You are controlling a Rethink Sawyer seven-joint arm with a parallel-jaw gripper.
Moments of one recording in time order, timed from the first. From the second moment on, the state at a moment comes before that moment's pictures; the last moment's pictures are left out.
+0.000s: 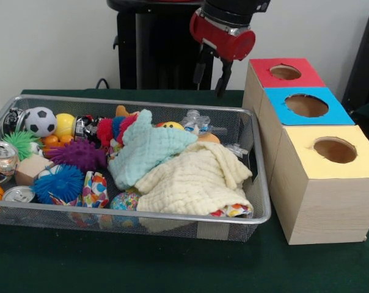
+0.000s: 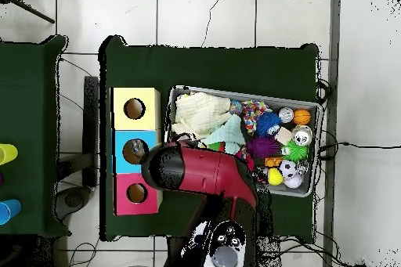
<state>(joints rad) 0.05 -0.71 -0.28 1.71 0.00 0.53 2.53</state>
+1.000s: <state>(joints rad) -0.03 -0.65 -0.20 1.71 -0.07 0.53 2.53</state>
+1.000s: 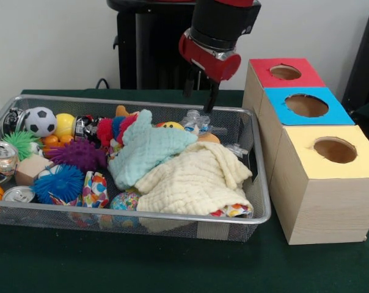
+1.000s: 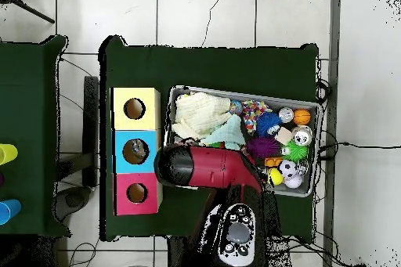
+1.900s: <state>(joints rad) -0.06 -0.65 -0.12 1.72 -0.07 0.50 2.53</state>
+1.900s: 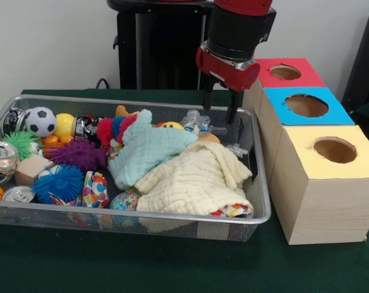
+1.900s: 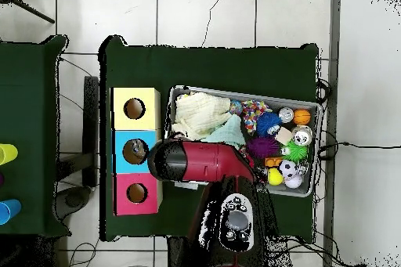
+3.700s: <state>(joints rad) 0.02 -0.50 -0.24 1.68 -0.18 0.48 2.53</state>
